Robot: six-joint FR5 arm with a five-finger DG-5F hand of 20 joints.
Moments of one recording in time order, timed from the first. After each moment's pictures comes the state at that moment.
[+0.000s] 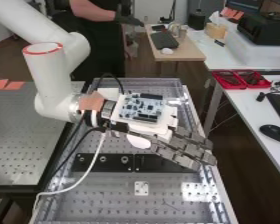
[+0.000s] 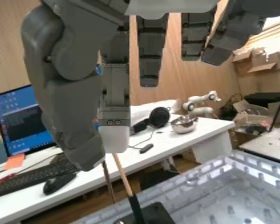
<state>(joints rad) 1.41 -2.10 -1.66 -2.54 -1.44 -0.50</state>
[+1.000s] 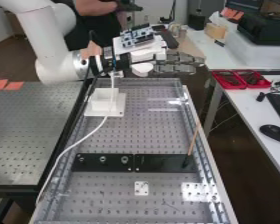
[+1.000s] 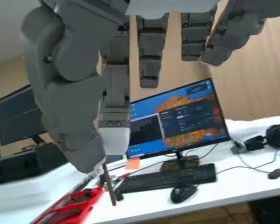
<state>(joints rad) 1.58 -1.91 -1.77 -2.46 -1.68 -0.51</state>
